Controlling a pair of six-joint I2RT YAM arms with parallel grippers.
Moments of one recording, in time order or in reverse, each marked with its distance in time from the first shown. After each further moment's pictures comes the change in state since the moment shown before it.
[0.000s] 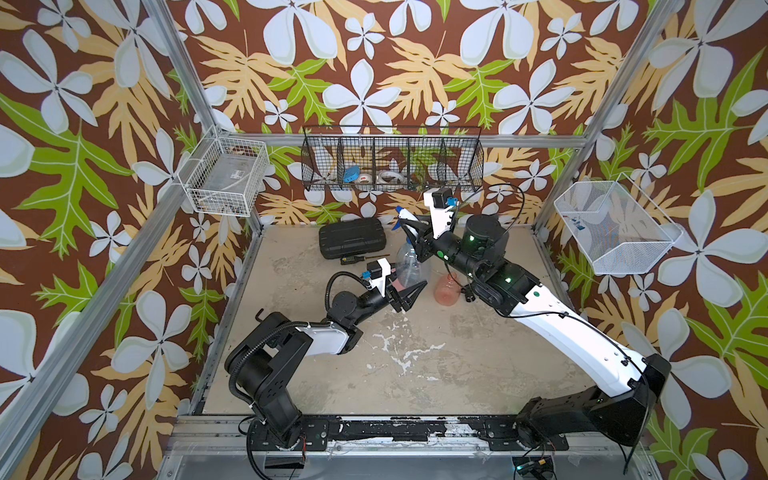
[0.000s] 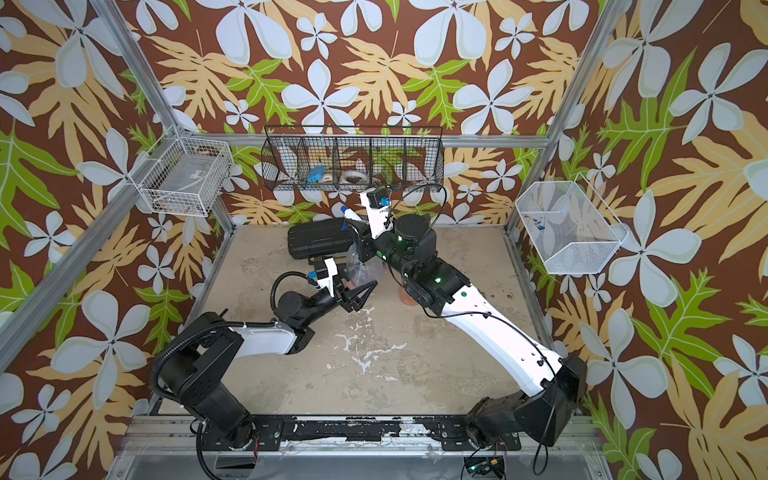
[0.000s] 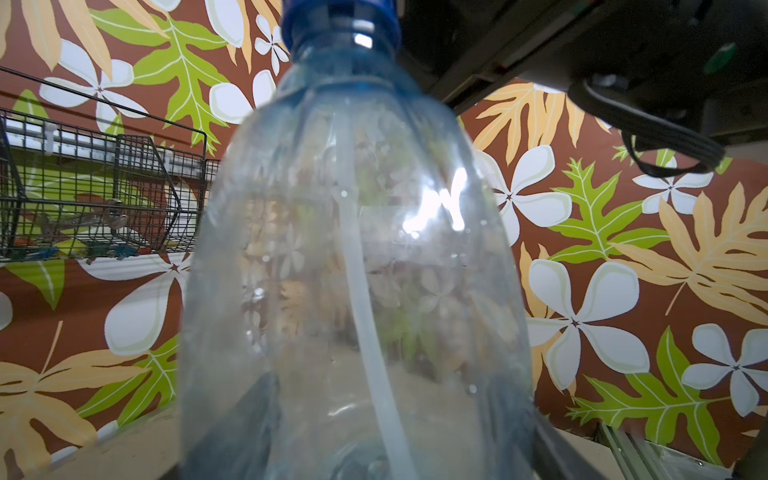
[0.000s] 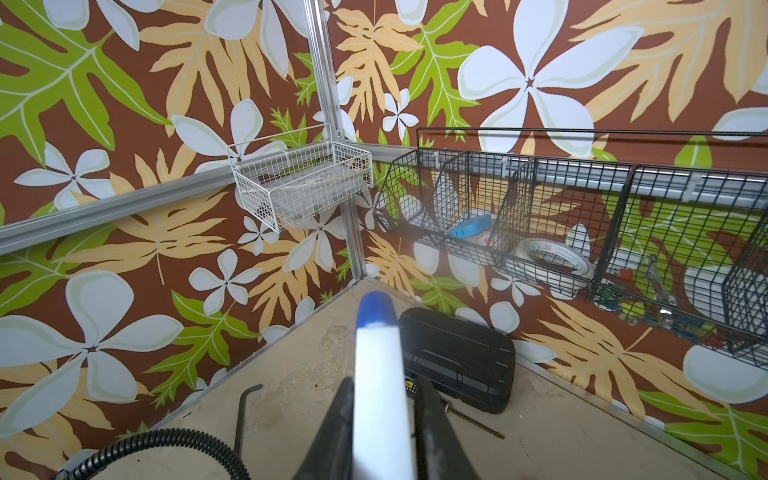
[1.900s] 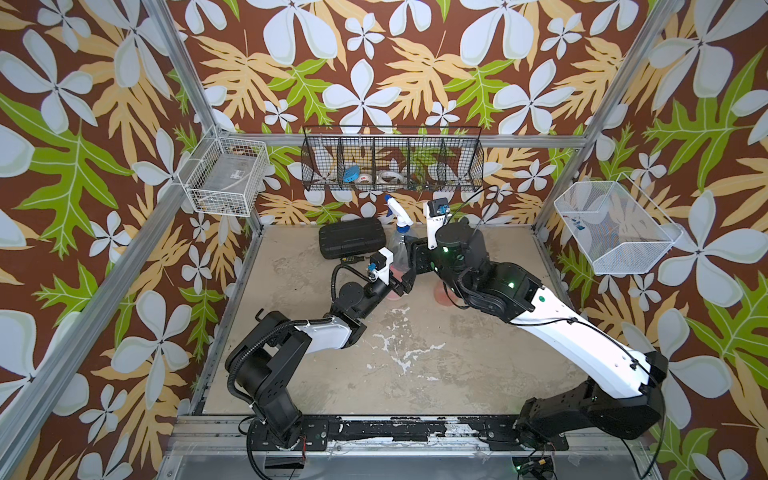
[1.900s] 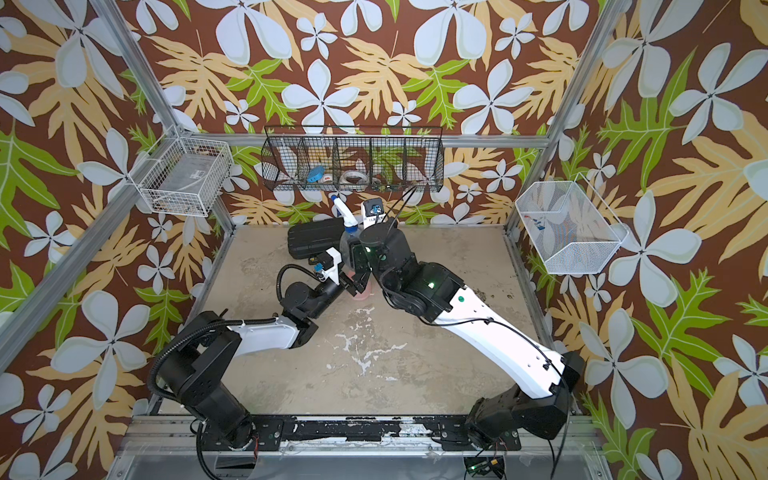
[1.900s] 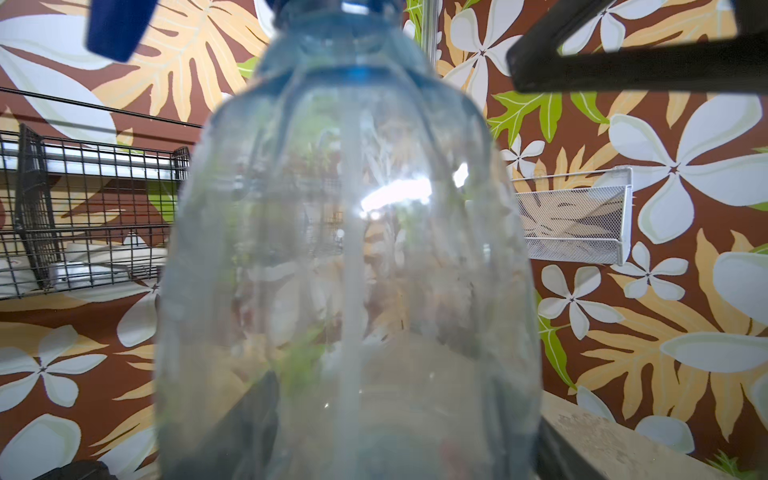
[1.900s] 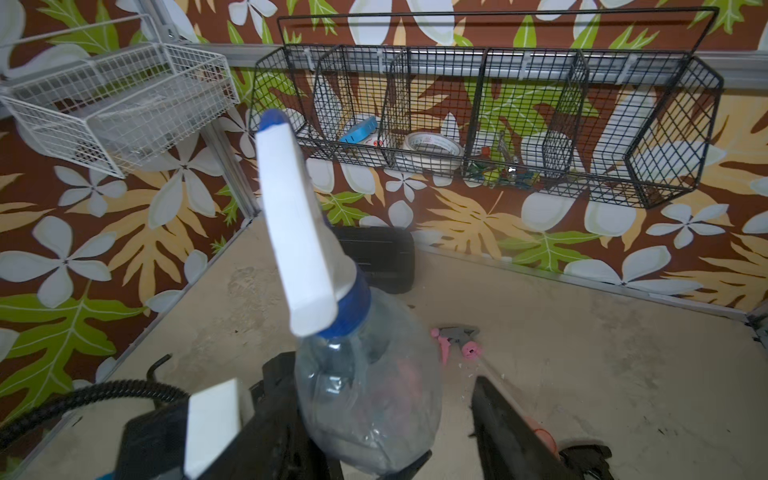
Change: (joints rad) left arm 0.000 0.023 0.078 -0.148 -0.252 0.196; right arm 0.203 0.002 0.203 -0.510 0.540 0.129
